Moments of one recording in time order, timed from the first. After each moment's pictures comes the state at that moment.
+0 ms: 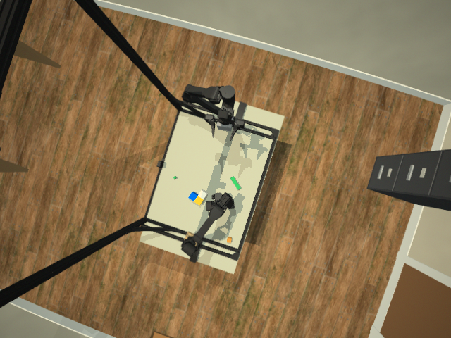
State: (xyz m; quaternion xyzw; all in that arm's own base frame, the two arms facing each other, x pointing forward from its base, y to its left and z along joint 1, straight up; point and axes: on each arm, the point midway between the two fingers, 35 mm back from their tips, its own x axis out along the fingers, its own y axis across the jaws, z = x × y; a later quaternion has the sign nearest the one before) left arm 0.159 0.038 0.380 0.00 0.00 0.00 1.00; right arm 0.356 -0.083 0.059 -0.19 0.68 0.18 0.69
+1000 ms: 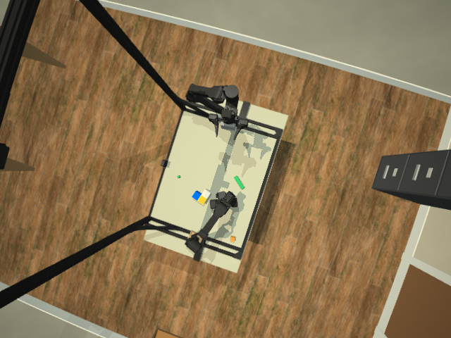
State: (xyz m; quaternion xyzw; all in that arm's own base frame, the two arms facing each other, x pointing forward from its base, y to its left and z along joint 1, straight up) left arm 0.159 0.038 0.380 0.00 0.00 0.00 1.00; right arm 0.354 -0.083 0.020 -0.19 0.68 0.18 0.68
